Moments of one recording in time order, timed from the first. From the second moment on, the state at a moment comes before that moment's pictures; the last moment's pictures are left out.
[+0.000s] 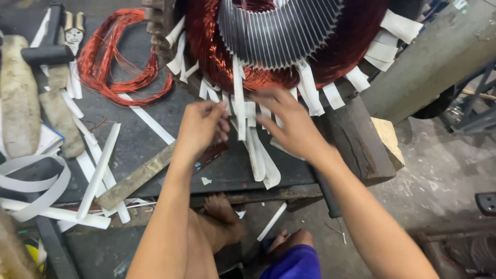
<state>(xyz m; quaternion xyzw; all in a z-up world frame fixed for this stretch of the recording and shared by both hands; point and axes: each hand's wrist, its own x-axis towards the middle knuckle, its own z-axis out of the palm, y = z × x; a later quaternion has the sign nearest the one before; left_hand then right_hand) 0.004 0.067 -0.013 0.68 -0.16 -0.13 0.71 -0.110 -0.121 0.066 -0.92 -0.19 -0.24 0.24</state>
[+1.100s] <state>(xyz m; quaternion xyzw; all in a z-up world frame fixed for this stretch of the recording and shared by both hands) -0.119 0.216 -0.010 0.74 -0.08 -0.16 0.65 -0.197 -0.193 -0.113 -0.95 0.28 -0.10 -0.12</state>
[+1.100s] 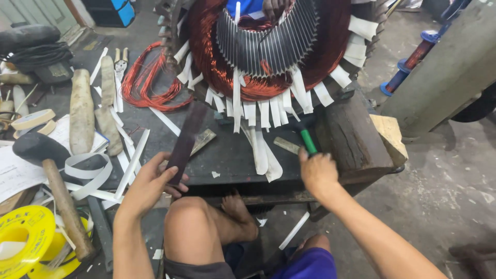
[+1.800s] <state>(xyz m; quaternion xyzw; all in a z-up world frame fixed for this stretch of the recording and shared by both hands) -0.029 -0.133 0.035 0.68 -0.15 0.12 0.71 -0.308 -0.203 -0.004 -0.85 0.33 -0.04 0.40</state>
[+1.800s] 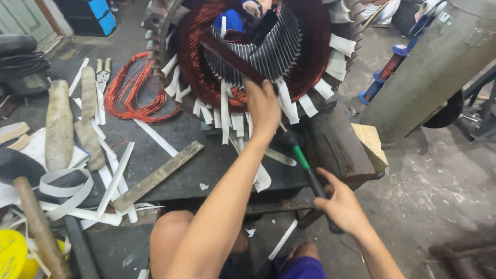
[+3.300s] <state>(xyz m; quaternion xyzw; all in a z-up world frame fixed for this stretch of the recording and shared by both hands) -0.054 0.010 0.051 0.94 -0.23 0.17 0.18 -0.097 -0.176 0.091 -0.80 0.05 -0.17 0.58</state>
